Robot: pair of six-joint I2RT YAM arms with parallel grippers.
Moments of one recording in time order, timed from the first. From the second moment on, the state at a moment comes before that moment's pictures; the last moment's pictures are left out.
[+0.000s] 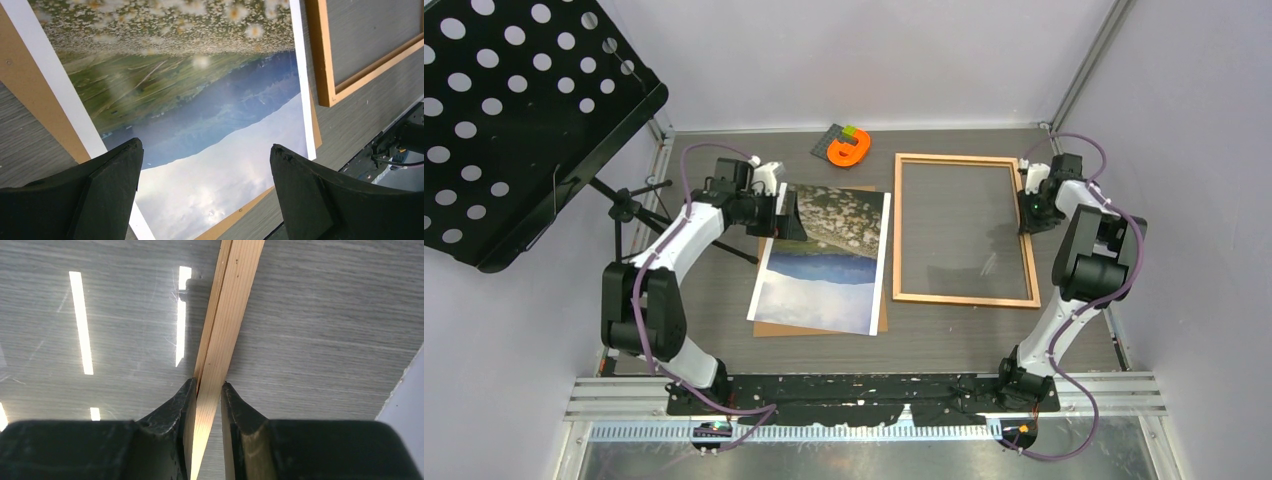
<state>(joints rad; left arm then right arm) -0.18 1.56 1.14 -0.55 0.54 -0.05 -0.31 1.92 1.31 -0.55 -0.13 -0.42</state>
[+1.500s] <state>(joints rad) -0.12 1.77 1.16 -0.58 0.38 0.00 0.27 1.62 1.22 -0.41 -0.42 -0.15</state>
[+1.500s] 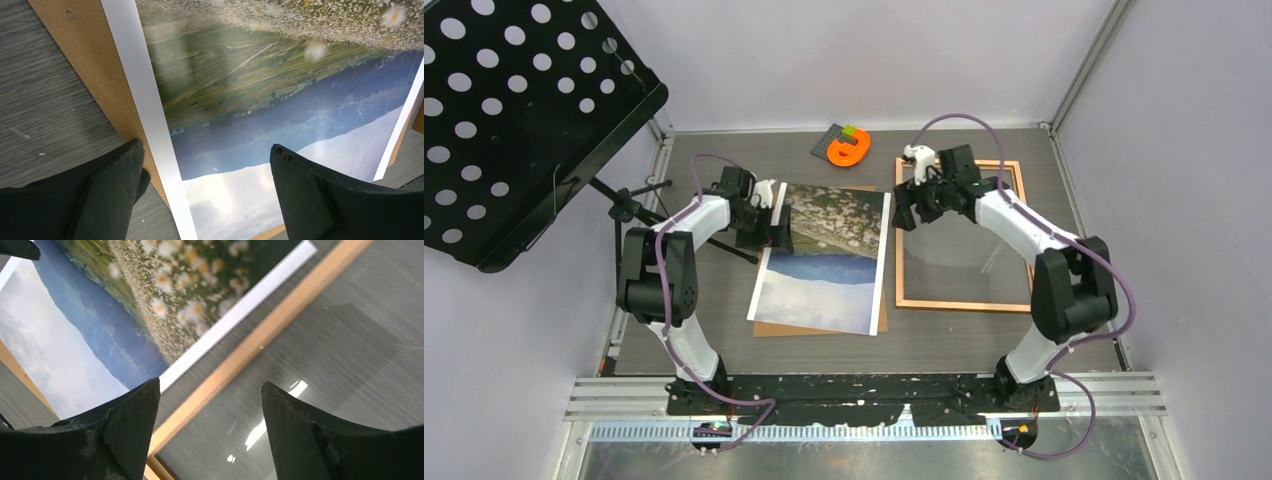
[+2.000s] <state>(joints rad) -0.12 1.79 1.14 -0.55 0.41 -0.12 0.37 1.90 1.25 -0.24 -0.50 0.07</state>
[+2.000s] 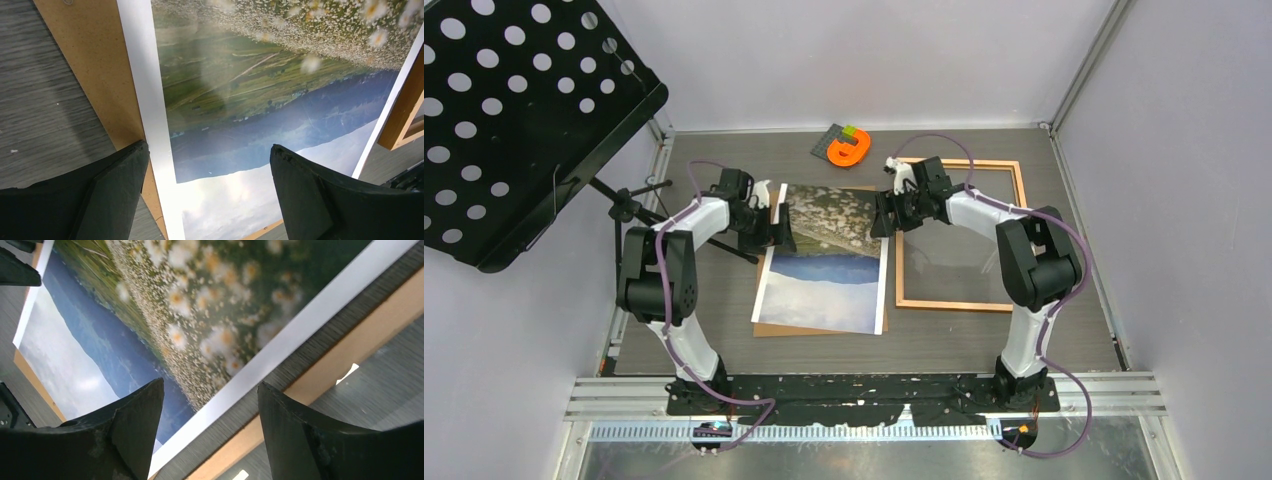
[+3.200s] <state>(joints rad) -0.10 1.76 1.06 -0.42 0.48 -0.22 0.37 1.99 1.29 -0.26 -0.48 0.18</state>
